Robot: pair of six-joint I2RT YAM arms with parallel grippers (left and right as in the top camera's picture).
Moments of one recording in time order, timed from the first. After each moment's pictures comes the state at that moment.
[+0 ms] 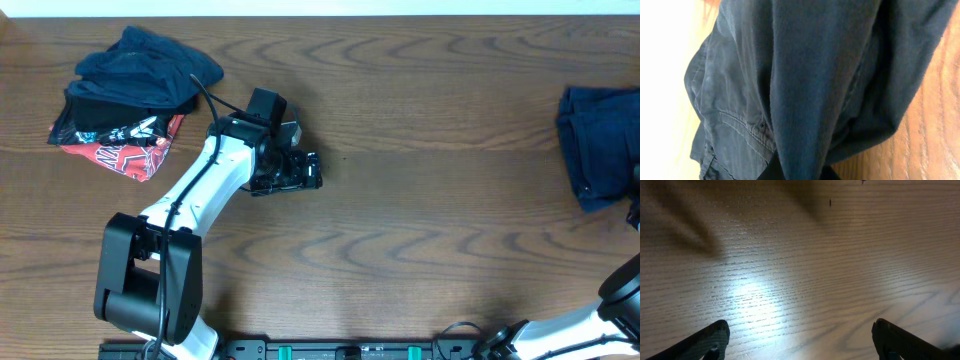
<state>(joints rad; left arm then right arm) -0.31 1.76 1.21 -0.84 0.37 -0.33 -0.83 1.85 0.95 0.19 -0.14 0.82</state>
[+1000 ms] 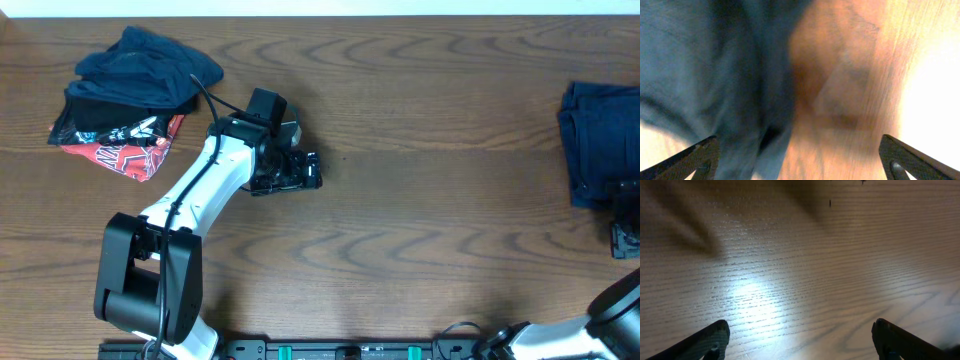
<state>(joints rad) -0.31 1.76 1.21 -0.83 0.36 -0.33 -0.85 1.69 0.95 -0.38 -0.19 0.66</state>
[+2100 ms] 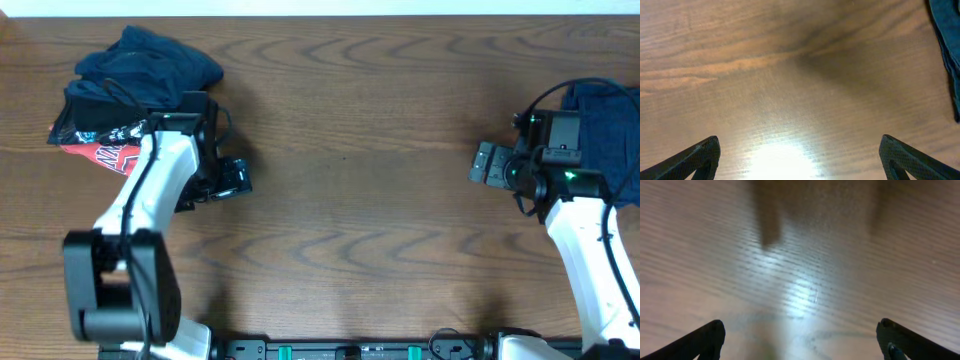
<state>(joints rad) -0.04 1.70 1.20 -1.08 0.01 -0.33 -0.07 1.33 0.95 -0.66 0.01 0.20</state>
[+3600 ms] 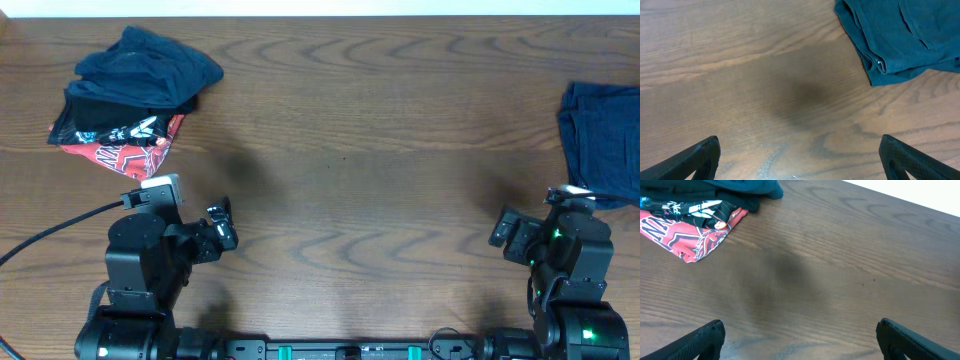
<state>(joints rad) -0.10 0.59 0.81 -0.86 0.01 -0.33 -0.07 0.58 0.66 -0.80 0.17 0.18</state>
